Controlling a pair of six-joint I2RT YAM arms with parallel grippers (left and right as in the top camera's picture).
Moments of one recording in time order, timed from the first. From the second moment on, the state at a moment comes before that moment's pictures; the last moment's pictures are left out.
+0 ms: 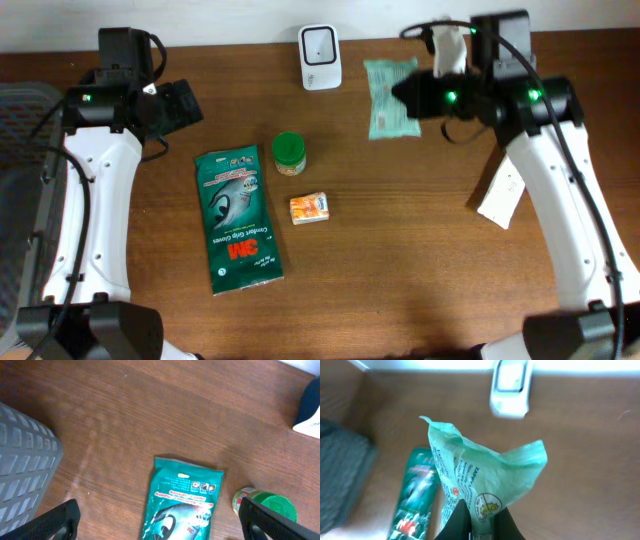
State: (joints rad) left arm 0.01 1.72 1.77 -1.09 -0.15 -0.35; right arm 0.17 1.67 1.80 -0.92 -0.39 0.13
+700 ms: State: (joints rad) left arm 0.01 1.72 1.77 -1.09 -0.15 -0.35; right arm 0.32 2.24 1.97 0.11 0.03 -0.35
